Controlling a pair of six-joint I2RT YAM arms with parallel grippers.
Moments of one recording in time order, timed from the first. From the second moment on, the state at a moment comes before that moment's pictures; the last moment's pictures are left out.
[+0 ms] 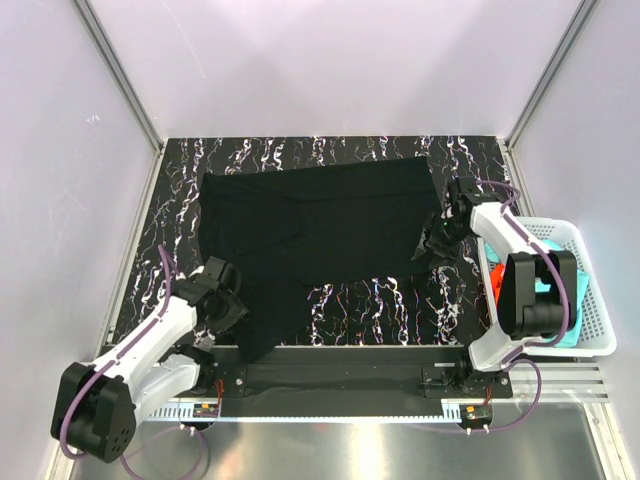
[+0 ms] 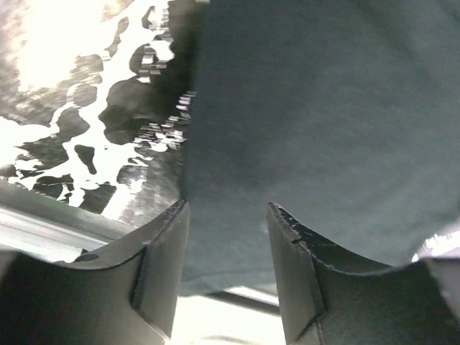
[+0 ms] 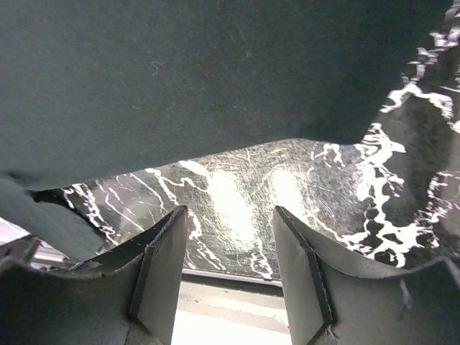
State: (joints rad) left arm -0.36 0.93 0.48 -0.86 -0.10 -1.07; right arm 0.06 1.63 1.13 -0.84 -0.26 0.45
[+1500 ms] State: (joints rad) left arm -0.36 0.95 0.80 -0.84 -0.09 -0.78; right arm -0.03 1.74 1.17 -0.71 -0.04 0.55
